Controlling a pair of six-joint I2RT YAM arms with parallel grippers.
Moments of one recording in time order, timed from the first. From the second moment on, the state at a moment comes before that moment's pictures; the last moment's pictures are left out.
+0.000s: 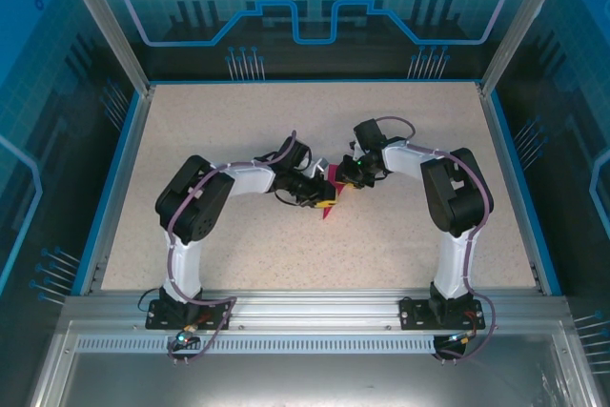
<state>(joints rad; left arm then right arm) -0.55 2.02 1.16 -0.13 0.80 -0.77 0.37 1.98 1.24 -0.46 -0.38 0.60</state>
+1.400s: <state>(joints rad) -0.57 2.05 1.16 -0.20 0.68 -0.76 0.39 1.80 1.04 -0.28 -0.47 0.60</state>
